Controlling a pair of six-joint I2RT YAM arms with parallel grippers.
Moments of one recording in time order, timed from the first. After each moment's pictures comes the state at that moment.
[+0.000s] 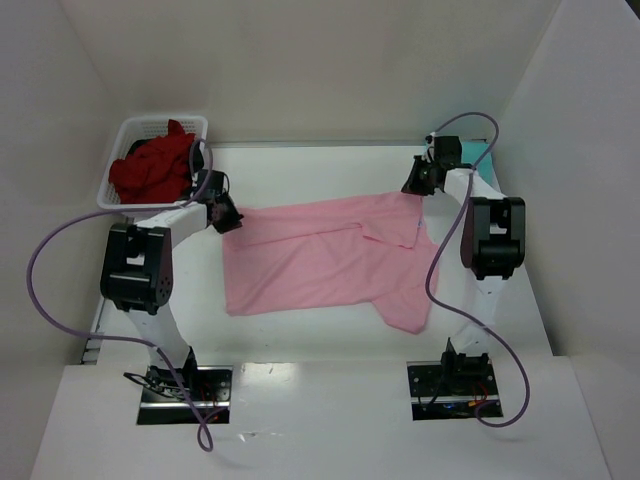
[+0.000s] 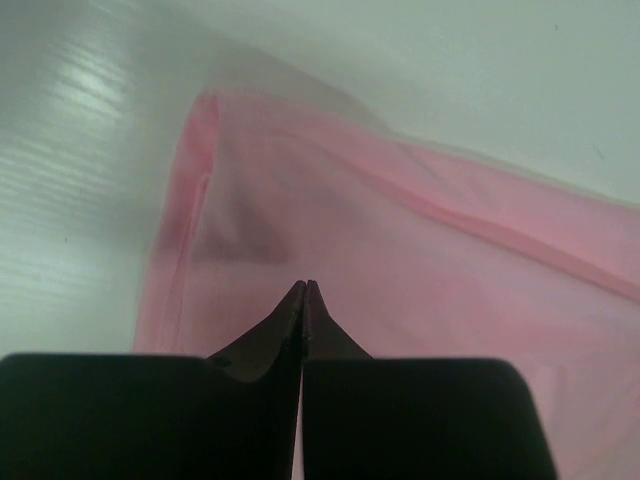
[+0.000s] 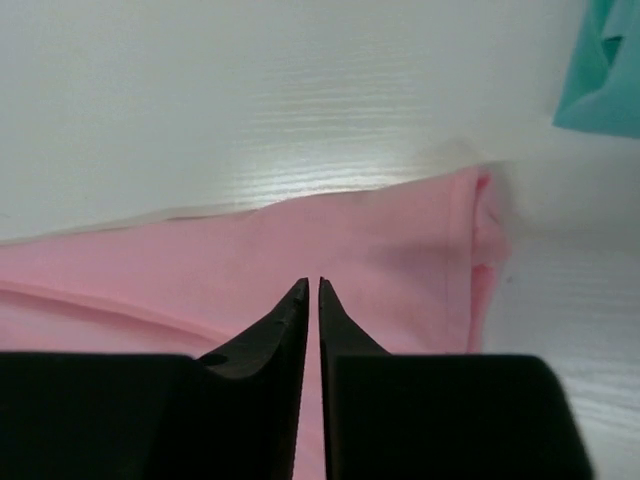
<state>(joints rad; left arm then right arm) -0.09 1.81 1.14 -0.26 0.02 -0.64 -0.02 2.09 1.55 -0.29 -0.30 0.28</state>
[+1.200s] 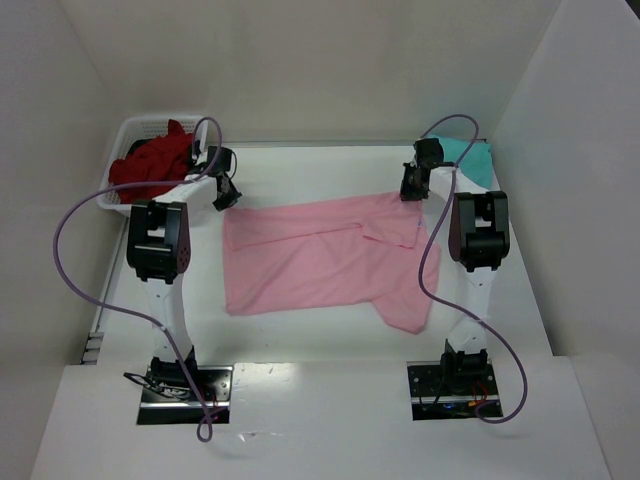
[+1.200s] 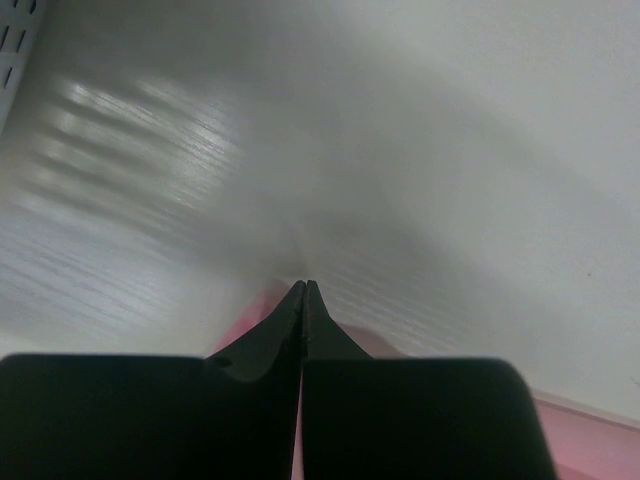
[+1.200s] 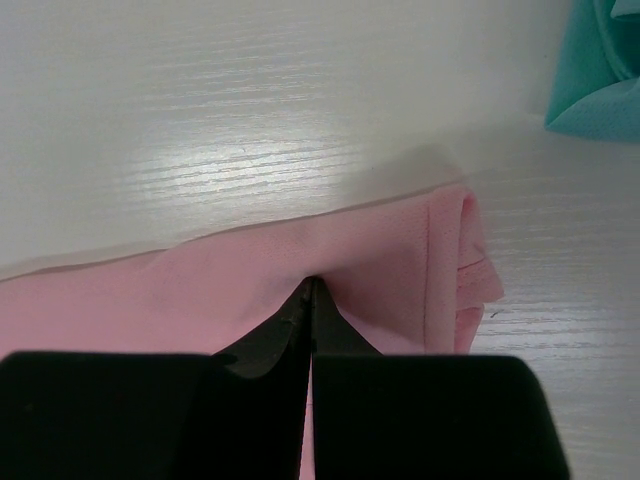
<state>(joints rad) -0.08 2.13 1.57 -0.40 -0.23 -0.63 0.04 2.22 1.66 -0.38 -0.06 0.24</state>
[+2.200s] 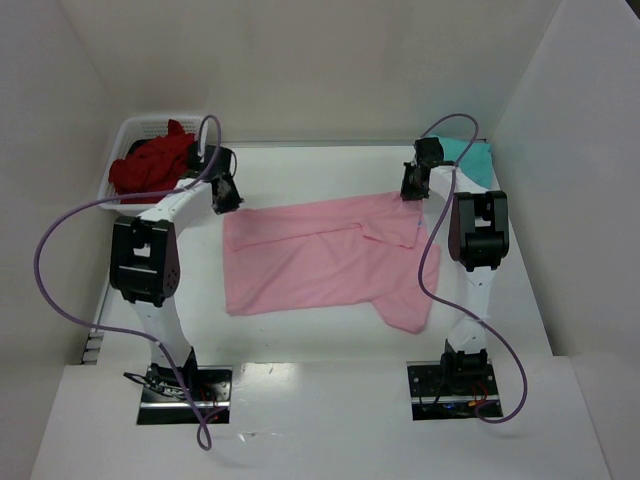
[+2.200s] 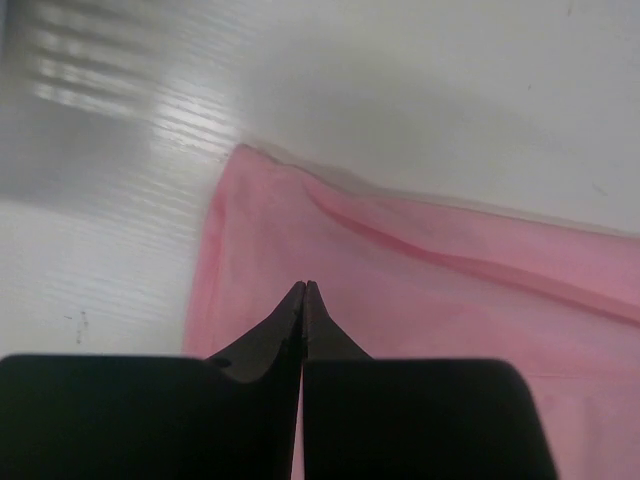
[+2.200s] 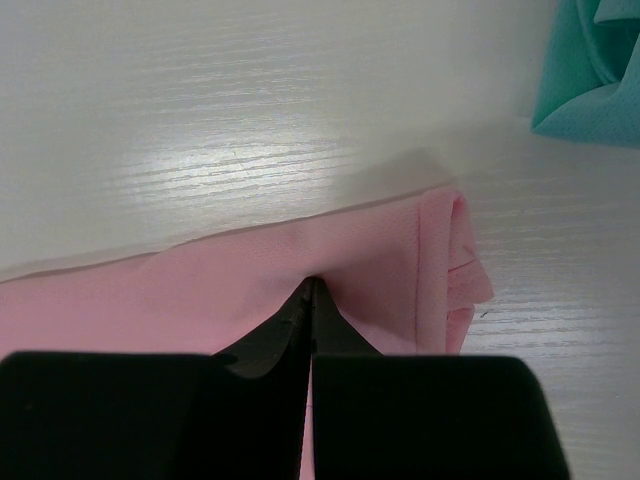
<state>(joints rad) -0.13 1.90 1.43 -0.49 -0.14 -0.51 0.04 2.22 1.68 -0.40 -0.04 0.23</state>
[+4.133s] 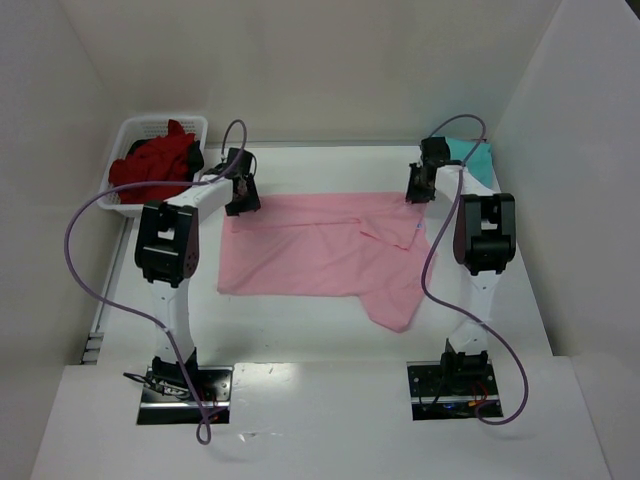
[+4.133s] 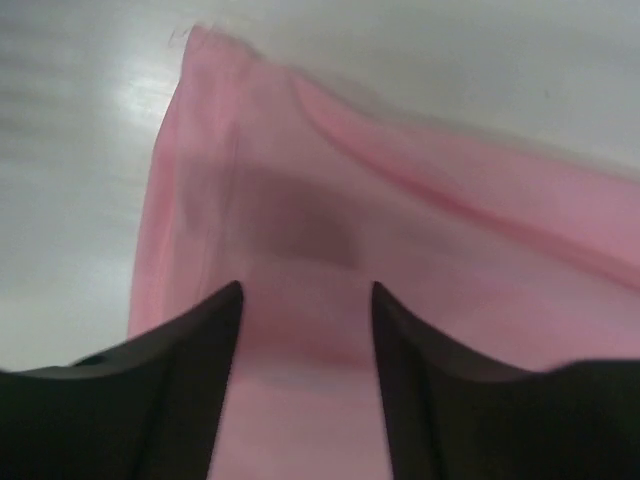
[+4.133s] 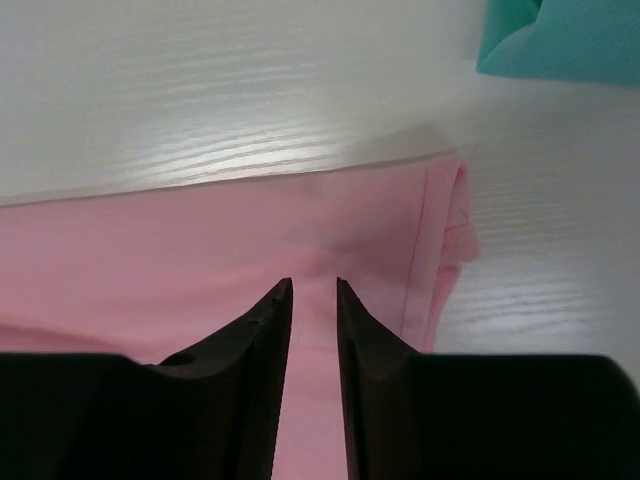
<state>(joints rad) -0.18 2.10 1.58 -0.50 -0.19 -0.45 0.02 2.15 1.64 -0.46 -0.04 0.23</state>
